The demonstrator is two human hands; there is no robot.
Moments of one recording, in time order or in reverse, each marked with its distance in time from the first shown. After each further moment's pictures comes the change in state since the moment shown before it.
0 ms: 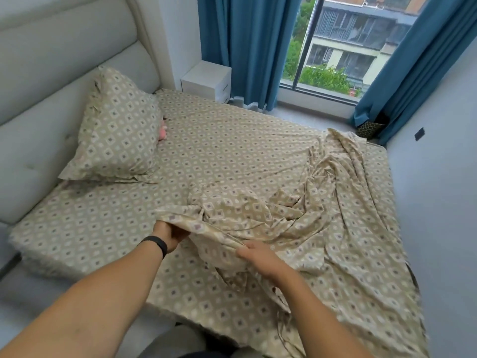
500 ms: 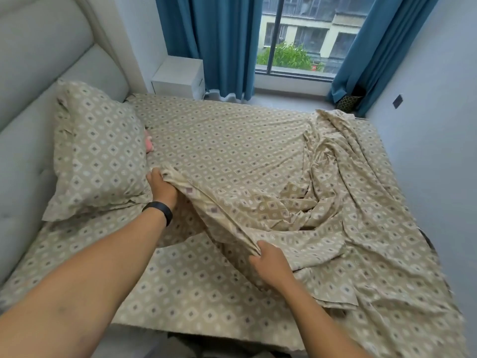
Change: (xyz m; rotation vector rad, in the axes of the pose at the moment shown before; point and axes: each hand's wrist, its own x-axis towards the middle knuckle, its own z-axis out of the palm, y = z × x) left_hand 0.101 0.186 0.037 0.425 -0.029 0.625; right_hand 0.096 -0.048 0.099 -0.200 0.371 0.152
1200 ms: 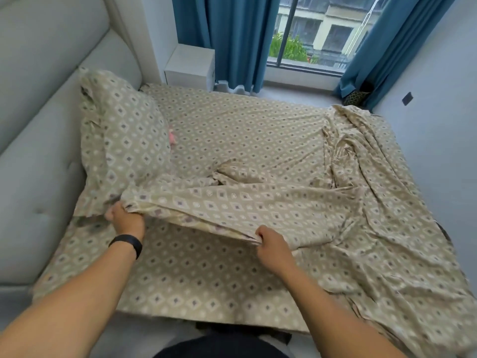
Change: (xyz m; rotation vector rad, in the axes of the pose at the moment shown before) left_hand 0.131 -0.027 -0.246 0.108 0.368 -0.265; right_hand 0.039 -0.133 0.121 -0.112 0.120 -0.103
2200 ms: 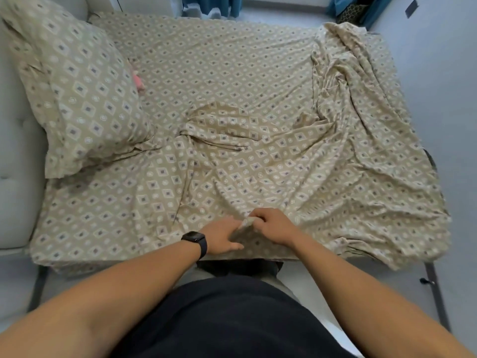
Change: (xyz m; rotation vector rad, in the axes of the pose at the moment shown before) left_hand -0.190 -0.184 0.032 1.398 -1.498 0.812; right_hand -0.060 0.091 0.022 0.225 -0.290 0.059
